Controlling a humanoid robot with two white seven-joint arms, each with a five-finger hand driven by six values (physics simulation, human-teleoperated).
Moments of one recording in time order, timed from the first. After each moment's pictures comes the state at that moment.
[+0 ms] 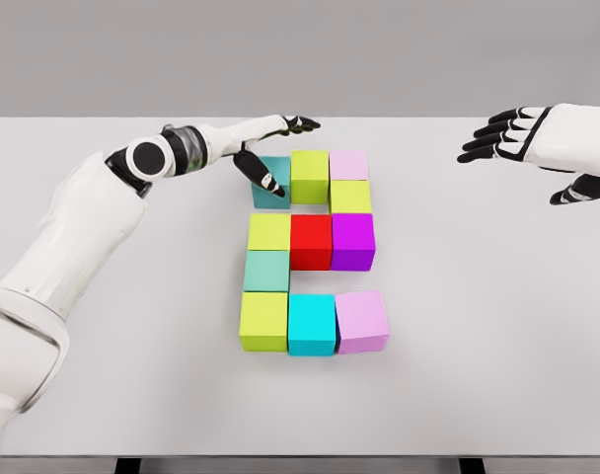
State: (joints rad) left arm -0.94 0.17 -0.68 -0.74 -0.14 -0.24 -0.55; right arm -0.71 -1.16 0.55 -1.69 0.10 -0.61 0.61
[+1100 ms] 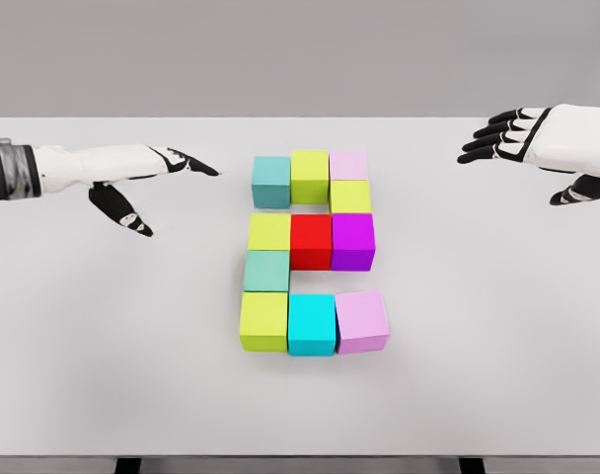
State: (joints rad) left arm -0.88 0.82 -0.92 -1.23 0.10 -0.61 -0.61; right arm -0.71 -1.16 0.55 -1.69 0.10 -0.61 0.61
